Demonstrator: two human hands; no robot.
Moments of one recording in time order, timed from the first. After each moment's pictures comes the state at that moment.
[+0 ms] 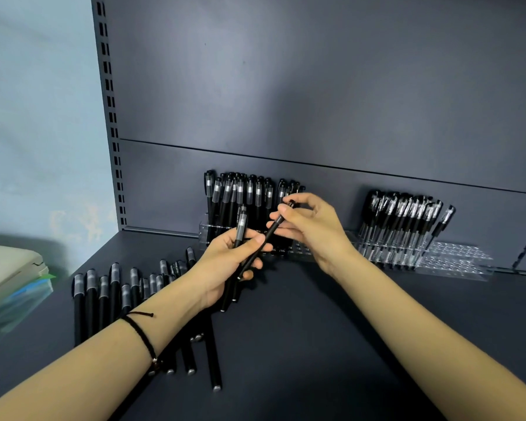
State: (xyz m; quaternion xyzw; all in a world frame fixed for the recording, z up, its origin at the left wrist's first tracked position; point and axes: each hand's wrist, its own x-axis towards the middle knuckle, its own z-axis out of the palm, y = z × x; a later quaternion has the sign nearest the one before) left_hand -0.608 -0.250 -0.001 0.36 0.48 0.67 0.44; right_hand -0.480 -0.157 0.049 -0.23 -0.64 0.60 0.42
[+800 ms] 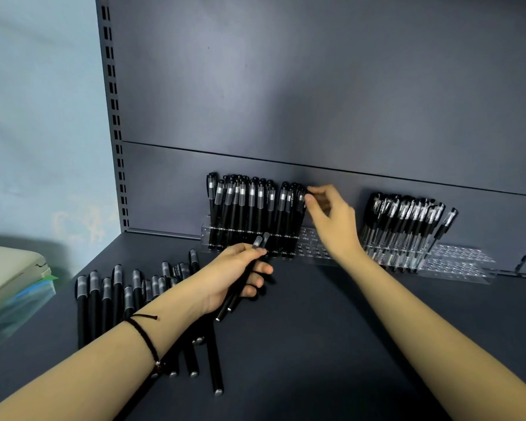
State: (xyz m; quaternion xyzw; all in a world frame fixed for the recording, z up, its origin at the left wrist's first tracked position) left_hand -0.607 -0.250 -0.003 0.34 0.53 0.59 0.50; right_hand -0.474 -0.098 0.033 -0.28 -0.78 0.21 0.52
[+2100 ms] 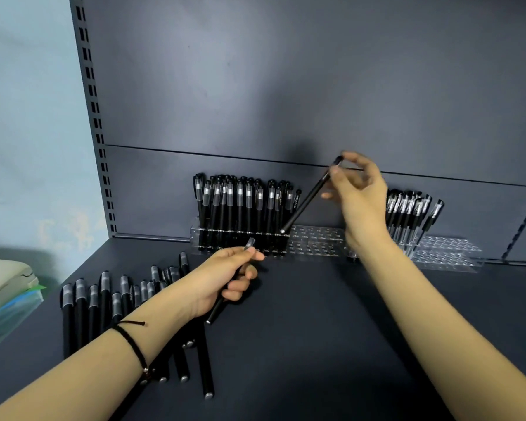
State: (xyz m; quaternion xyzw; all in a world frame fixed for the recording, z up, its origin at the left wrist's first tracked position) left_hand -0.610 -0.247 -0.007 0.38 0.53 0.56 0.52; right_hand -0.447 -0.121 0.077 -0.18 -0.58 0.46 0.64
